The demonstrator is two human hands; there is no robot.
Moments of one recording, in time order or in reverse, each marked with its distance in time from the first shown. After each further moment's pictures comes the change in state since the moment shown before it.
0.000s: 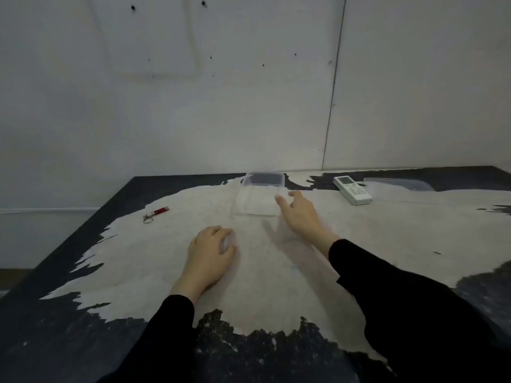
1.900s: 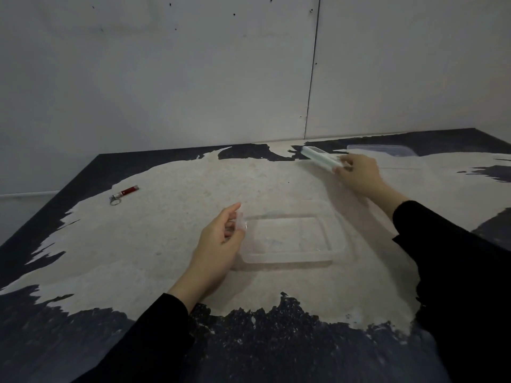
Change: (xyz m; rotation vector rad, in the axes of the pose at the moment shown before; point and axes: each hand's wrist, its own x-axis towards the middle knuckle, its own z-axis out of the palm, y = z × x) left_hand -0.040 0.068 0.007 -0.731 -0.084 -0.038; right_hand 0.022 0.085 -0.129 -0.369 0.205 -0.006
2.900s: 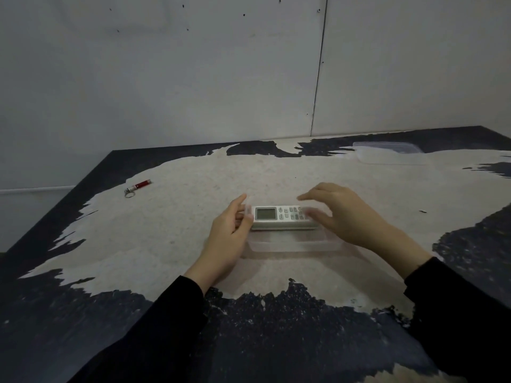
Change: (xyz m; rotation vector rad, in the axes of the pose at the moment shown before) left_hand -0.002 0.000 0.000 0.016 -0.003 0.072; right_hand -0.120 -0.059 -0.009 -0.052 -0.184 -0.606
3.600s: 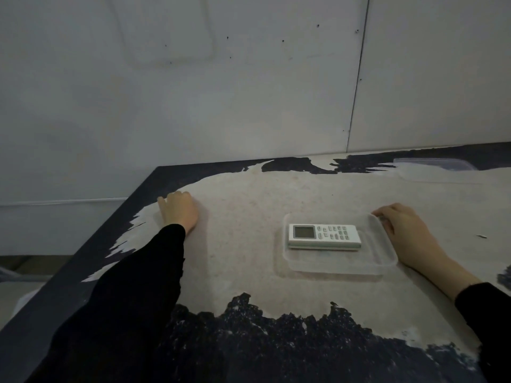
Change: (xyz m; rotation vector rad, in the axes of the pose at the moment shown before) left_hand 0.113 -0.084 -0.156 1.274 0.314 -0.256; right_hand -0.005 0.068 0.035 -0.055 0.117 0.375
